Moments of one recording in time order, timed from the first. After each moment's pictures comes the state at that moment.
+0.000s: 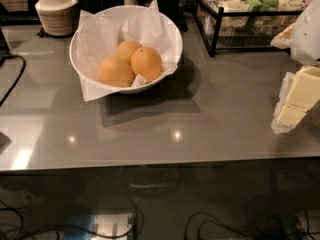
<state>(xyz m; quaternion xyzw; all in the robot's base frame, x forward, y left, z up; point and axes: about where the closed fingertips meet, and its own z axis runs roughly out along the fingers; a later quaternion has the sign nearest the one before) 0.438 -0.217 0.976 -0.60 0.78 -0.03 0.16</state>
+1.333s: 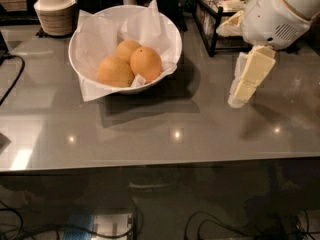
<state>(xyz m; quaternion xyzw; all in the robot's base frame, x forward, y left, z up) 0.491 -0.143 0.976 -0.68 0.69 0.07 0.23</state>
